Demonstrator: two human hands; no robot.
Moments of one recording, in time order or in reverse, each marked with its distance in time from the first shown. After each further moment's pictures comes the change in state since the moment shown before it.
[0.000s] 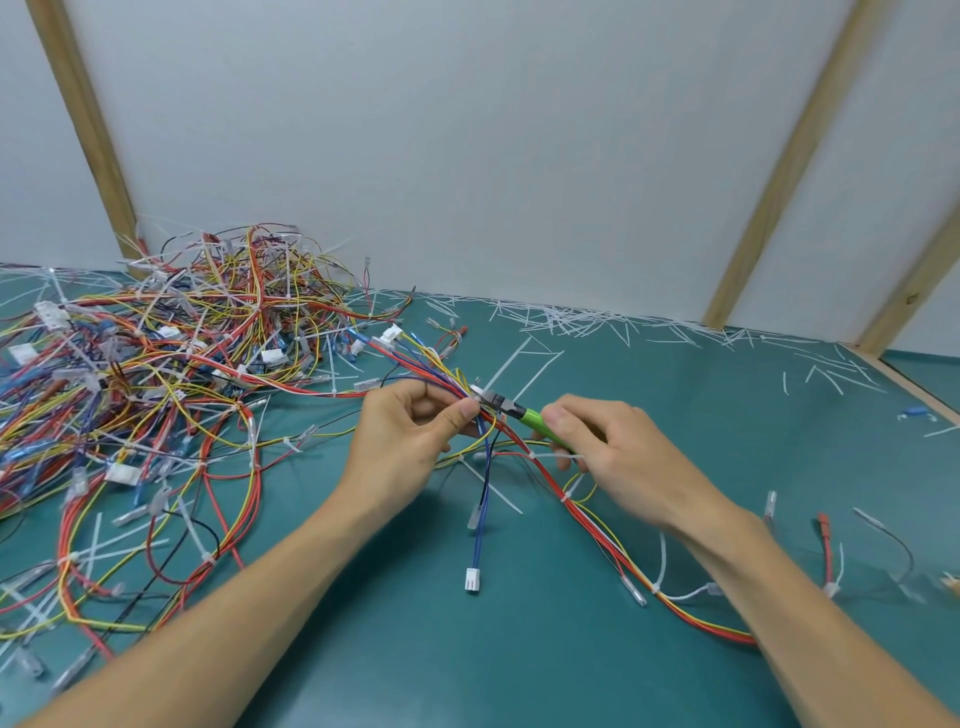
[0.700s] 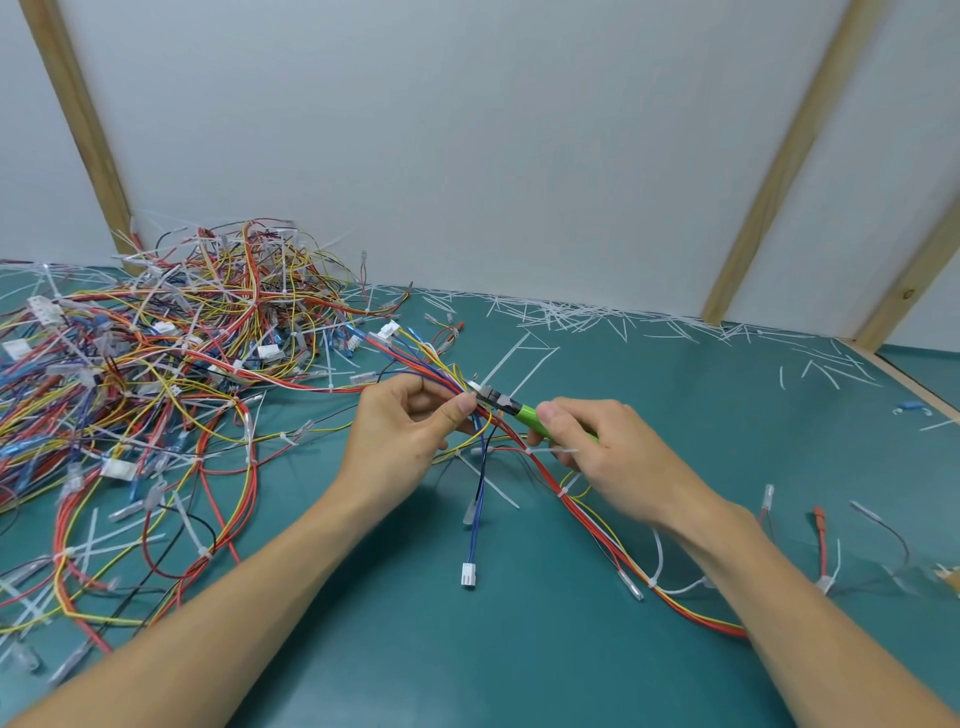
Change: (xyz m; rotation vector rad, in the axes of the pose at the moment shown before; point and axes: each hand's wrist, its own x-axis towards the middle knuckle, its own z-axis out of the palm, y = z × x) left_hand -0.002 0.000 0.000 0.026 0.018 -0.006; right_hand -0.001 -0.008 0.003 0.020 -0.022 0.022
